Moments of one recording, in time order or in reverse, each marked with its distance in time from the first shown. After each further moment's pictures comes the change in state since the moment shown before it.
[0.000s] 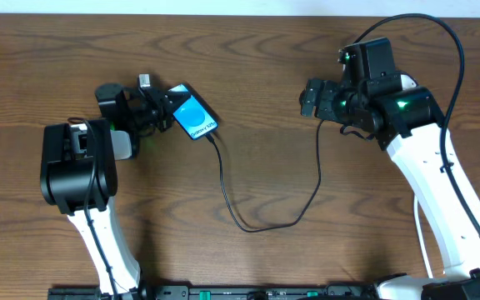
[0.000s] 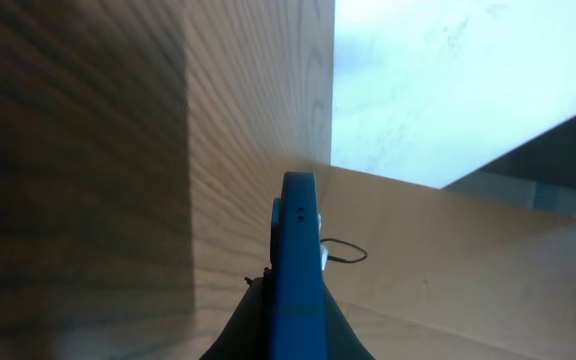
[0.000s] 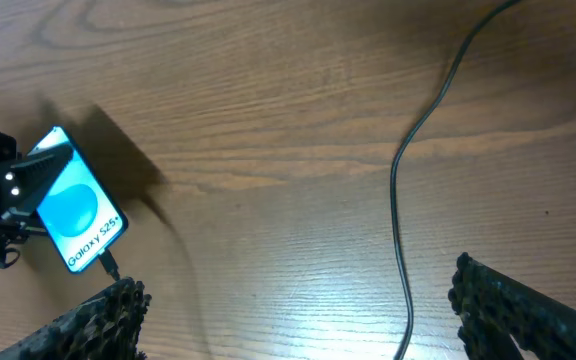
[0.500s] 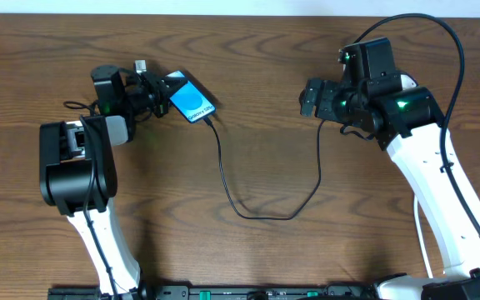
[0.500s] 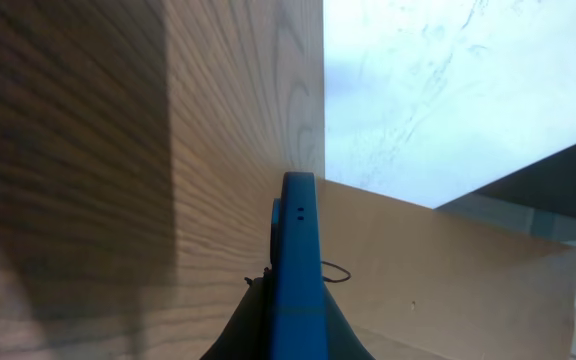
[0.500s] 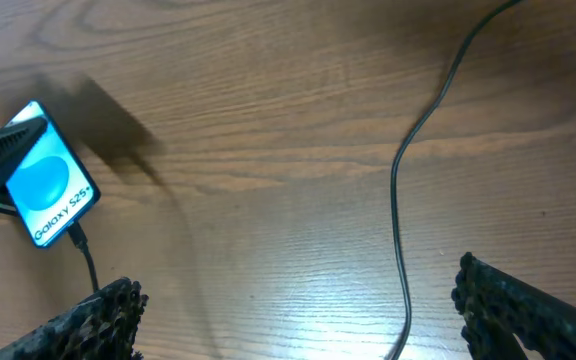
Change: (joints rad) left arm 0.000 -0.013 0.149 -0.206 -0.021 -0.007; right arm 0.000 0.000 0.000 0.000 0.009 0.000
